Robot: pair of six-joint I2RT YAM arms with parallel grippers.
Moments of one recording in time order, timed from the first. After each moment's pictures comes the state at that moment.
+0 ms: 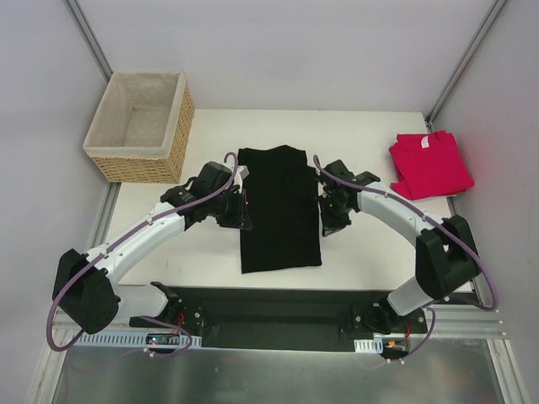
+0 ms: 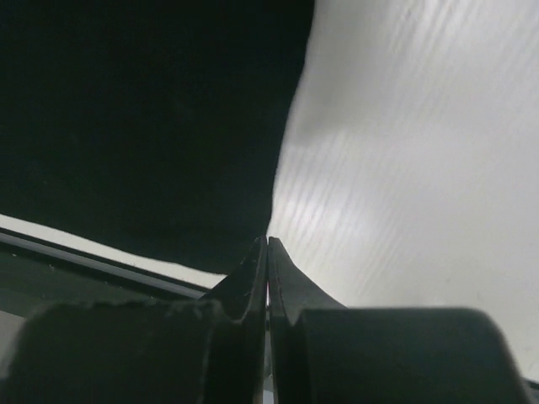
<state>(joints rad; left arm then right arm) -0.60 1.27 0.94 -0.63 0.33 -0.50 0.54 1.50 1.06 -0.88 -0.11 0.36</state>
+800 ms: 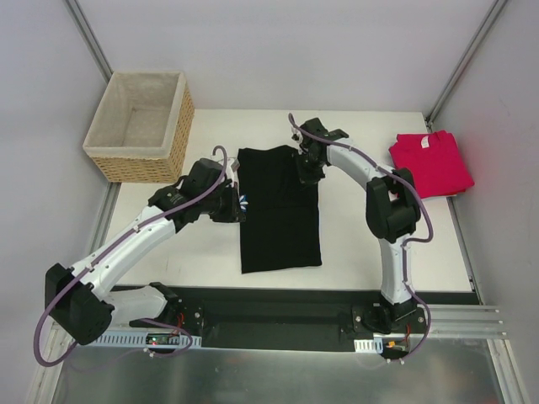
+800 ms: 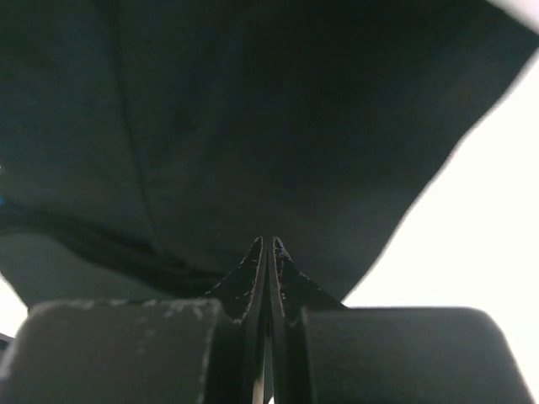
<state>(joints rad) -0.60 1.18 1.01 -0.68 0.20 -0.51 0.48 2.10 1.77 -0.85 -0.15 0.19</state>
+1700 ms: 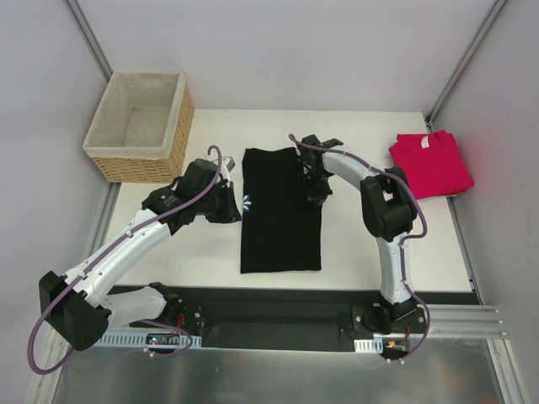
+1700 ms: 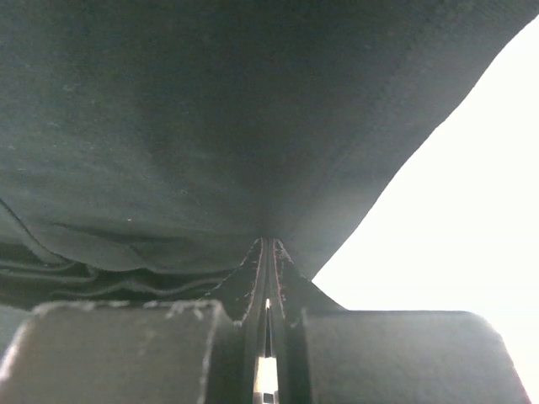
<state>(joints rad) -0.60 1.12 1.02 -0.73 0.16 -0.51 0.49 2.16 1.69 -1.00 -0.03 0.23</state>
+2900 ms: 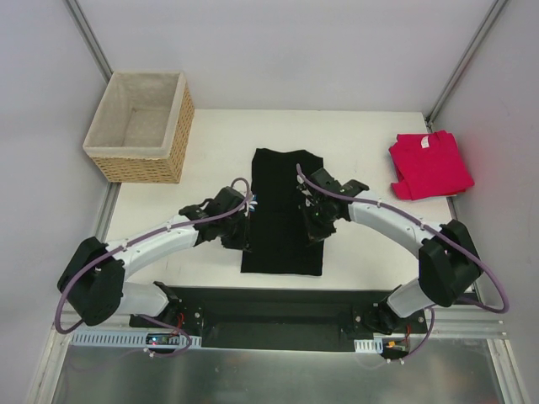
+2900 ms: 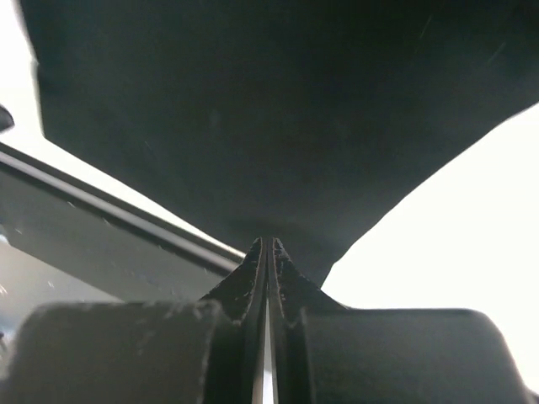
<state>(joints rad) -0.71 1.29 0.77 -0.51 0.20 -0.60 0.69 1.51 1.09 -0.82 -0.20 0.42</state>
